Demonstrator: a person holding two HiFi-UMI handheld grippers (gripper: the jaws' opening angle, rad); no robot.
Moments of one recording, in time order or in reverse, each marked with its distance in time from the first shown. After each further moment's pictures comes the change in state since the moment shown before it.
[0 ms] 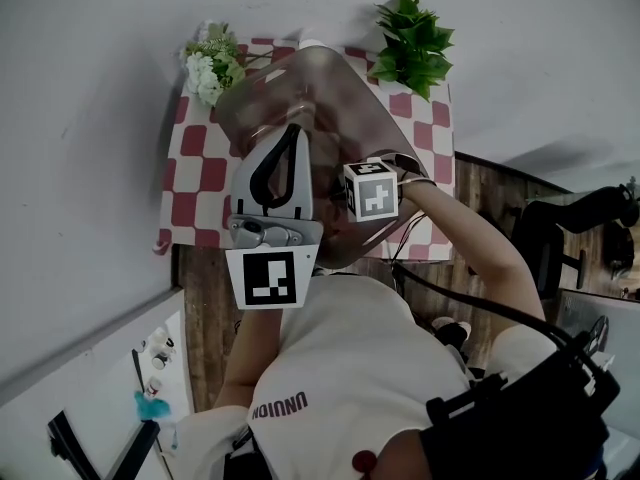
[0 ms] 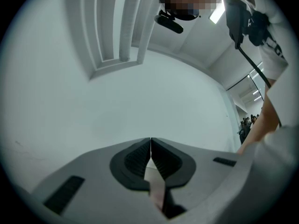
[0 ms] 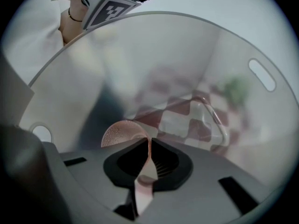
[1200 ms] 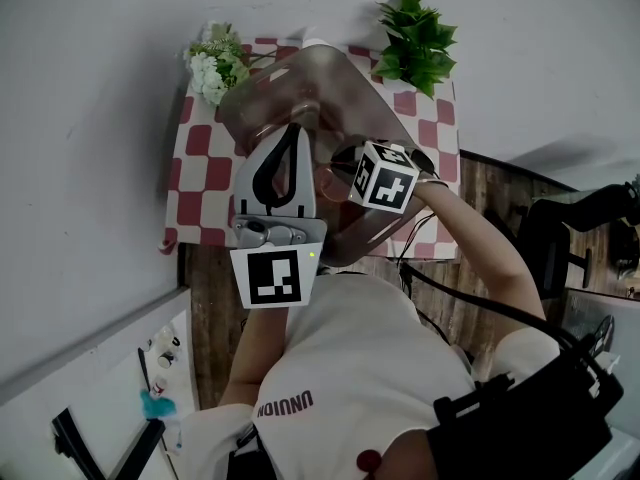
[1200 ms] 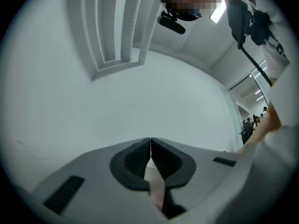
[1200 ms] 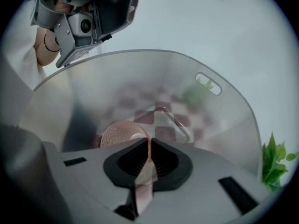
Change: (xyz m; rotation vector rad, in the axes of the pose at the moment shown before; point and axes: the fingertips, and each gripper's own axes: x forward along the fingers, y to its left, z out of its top) left arm -0.001 0.002 0.001 0.001 -0.008 0.022; right arm -0.050 -0.058 0.010 0.219 -0.136 -0.324
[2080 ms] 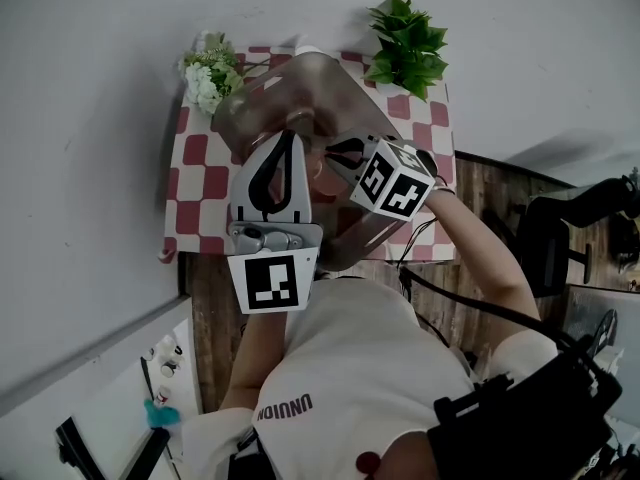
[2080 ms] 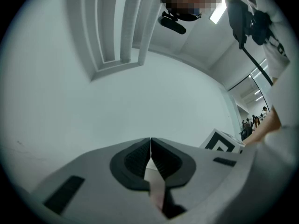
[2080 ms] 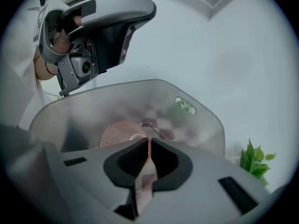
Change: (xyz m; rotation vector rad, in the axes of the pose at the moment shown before) left arm 0.000 -0.001 0.001 0.003 -0.004 -0.009; right arm -0.047 -0.026 0.034 0.045 -0.166 -0.162
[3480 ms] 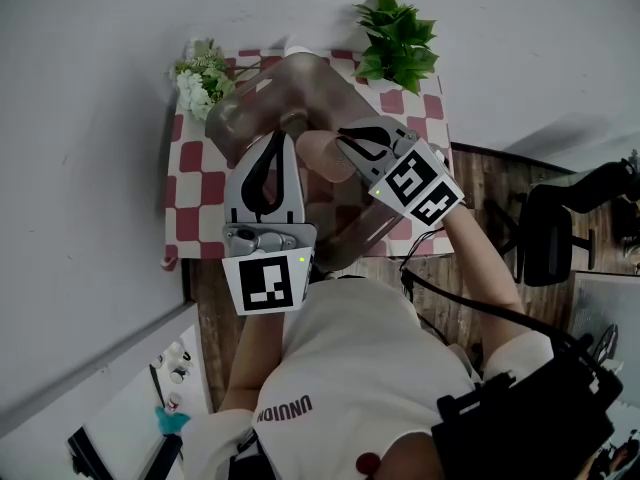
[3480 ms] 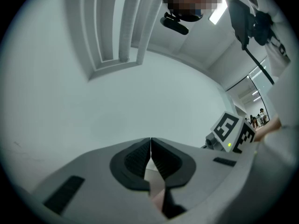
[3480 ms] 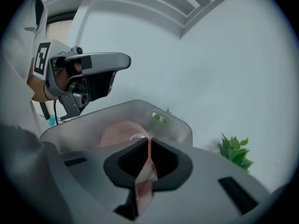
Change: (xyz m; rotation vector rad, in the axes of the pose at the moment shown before) left arm 0.002 -0.002 0.002 0.008 0.009 -0.028; right arm -0.059 -0.030 0.015 0.199 -0.186 -0.208
